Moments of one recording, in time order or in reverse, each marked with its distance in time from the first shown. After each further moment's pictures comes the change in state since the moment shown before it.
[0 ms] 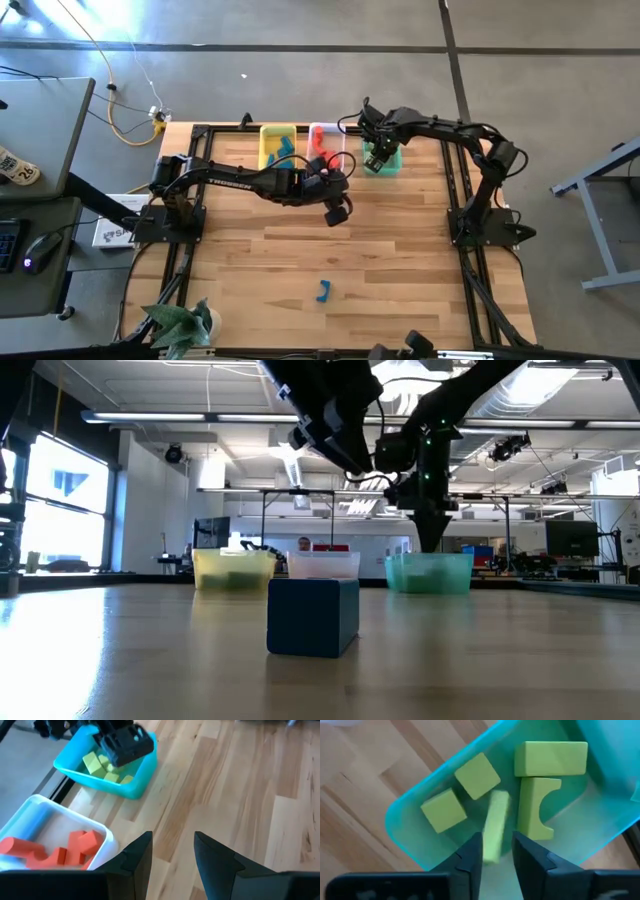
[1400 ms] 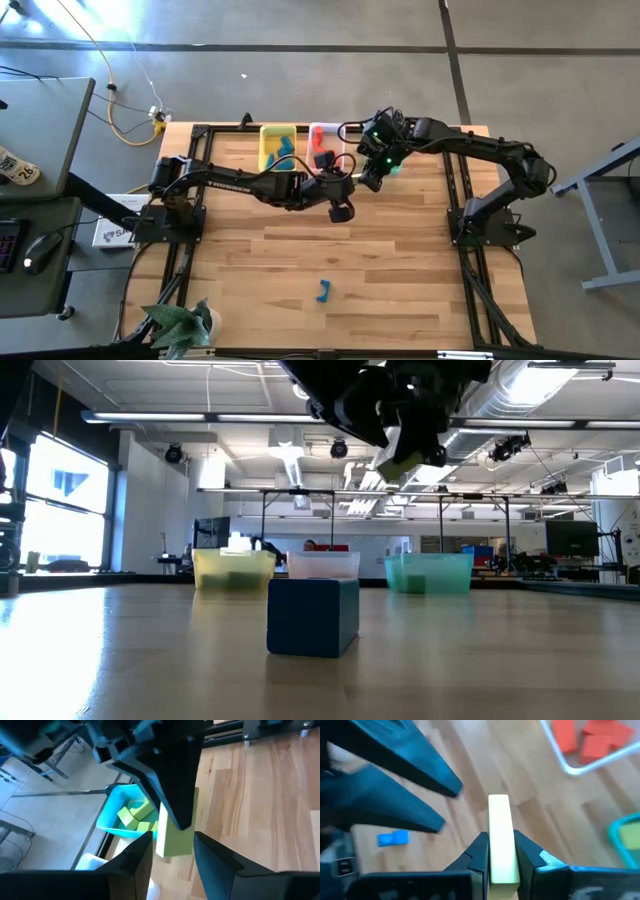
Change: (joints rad) left arm -0.024 -0.002 0.002 0.189 -0.155 0.346; right arm 0.224 -0.291 -0.002 0.062 -0.516 0.186
